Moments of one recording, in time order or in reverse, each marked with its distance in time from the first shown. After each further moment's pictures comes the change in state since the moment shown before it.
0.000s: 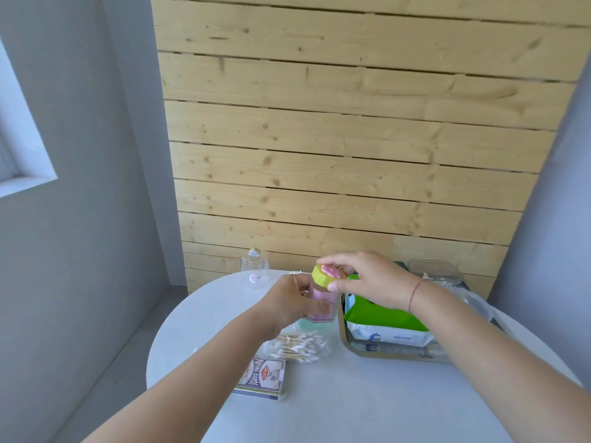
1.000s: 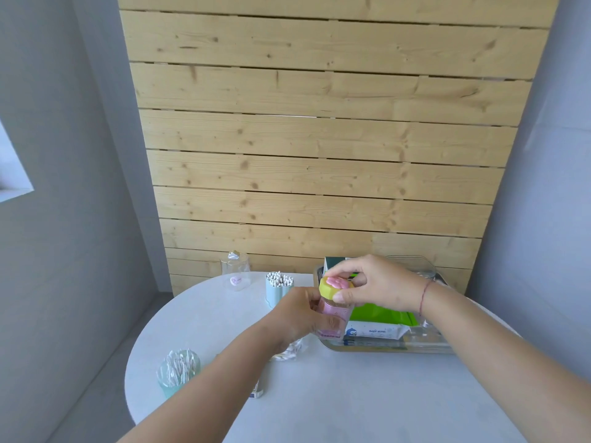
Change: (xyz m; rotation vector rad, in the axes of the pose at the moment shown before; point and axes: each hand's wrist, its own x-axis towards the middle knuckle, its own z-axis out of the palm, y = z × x) left_hand -0.004 0.013 0.061 0.040 -0.068 -0.009; right_hand -0.041 0.044 -0.020 0.295 -0.053 0.062
